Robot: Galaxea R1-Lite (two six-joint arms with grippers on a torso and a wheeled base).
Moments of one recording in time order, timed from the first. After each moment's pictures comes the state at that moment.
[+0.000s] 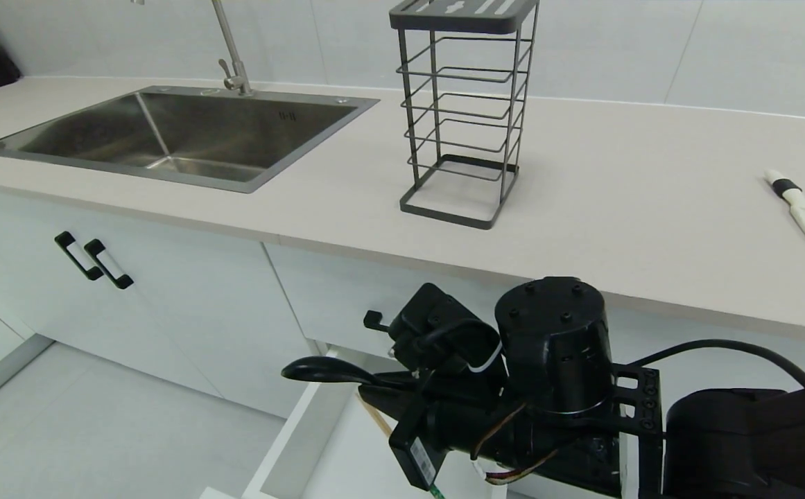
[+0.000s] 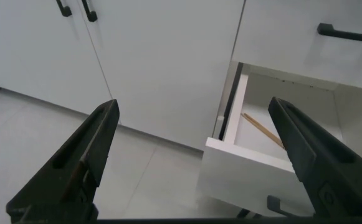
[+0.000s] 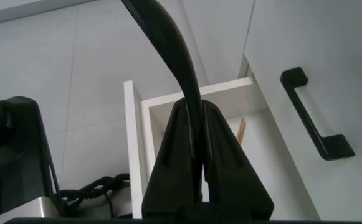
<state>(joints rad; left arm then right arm) 0.00 0.00 0.00 0.00 0.05 -0.04 1.03 1.86 -0.95 -0.66 0.05 -0.07</state>
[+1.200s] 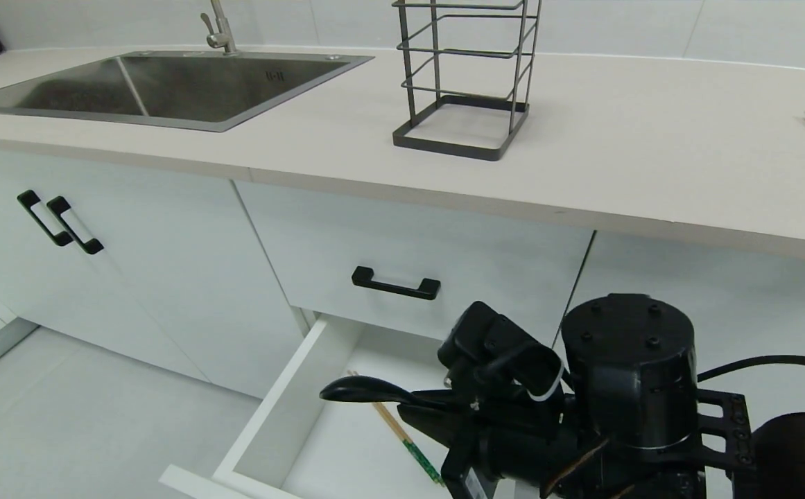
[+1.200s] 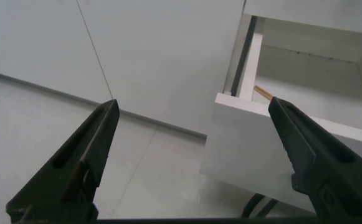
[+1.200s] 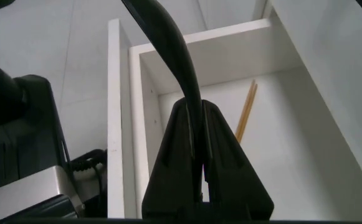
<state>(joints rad) 0.00 0.00 0.00 0.00 0.05 -0.04 1.03 1.75 -0.78 -0.68 0.02 -0.10</state>
